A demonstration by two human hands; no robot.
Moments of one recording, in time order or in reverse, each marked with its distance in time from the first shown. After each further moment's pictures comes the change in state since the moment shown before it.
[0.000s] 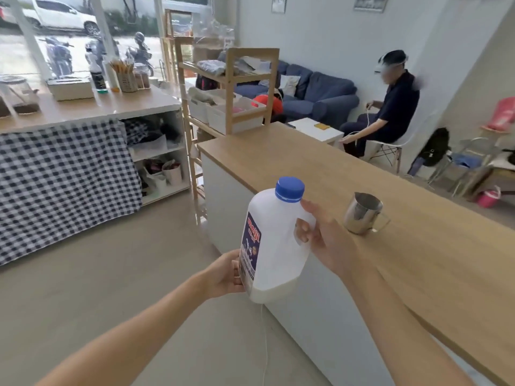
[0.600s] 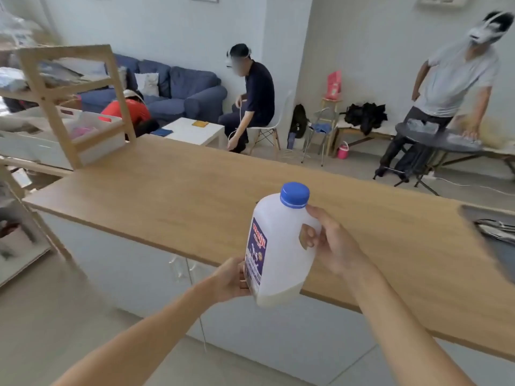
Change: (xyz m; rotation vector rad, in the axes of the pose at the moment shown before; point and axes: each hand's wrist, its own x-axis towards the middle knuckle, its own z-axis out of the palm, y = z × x) left_hand 0.177 0.070 0.161 0.330 -0.382 -0.153; right_hand 0.025 -0.047 -0.147 0.044 0.554 -0.102
